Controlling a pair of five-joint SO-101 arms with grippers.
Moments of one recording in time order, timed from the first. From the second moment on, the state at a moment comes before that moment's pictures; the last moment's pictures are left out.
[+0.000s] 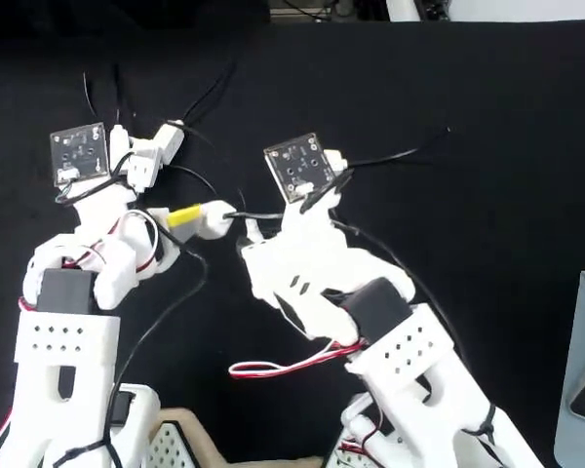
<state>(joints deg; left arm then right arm) -1.8 -53.8 44.5 64.9 13.8 -36.0 -49.3 44.4 60.2 -13.1</state>
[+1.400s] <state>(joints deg) 0.4 -69.8 61.1 66.3 7.6 -39.6 -64.9 46.7 60.2 -15.7</state>
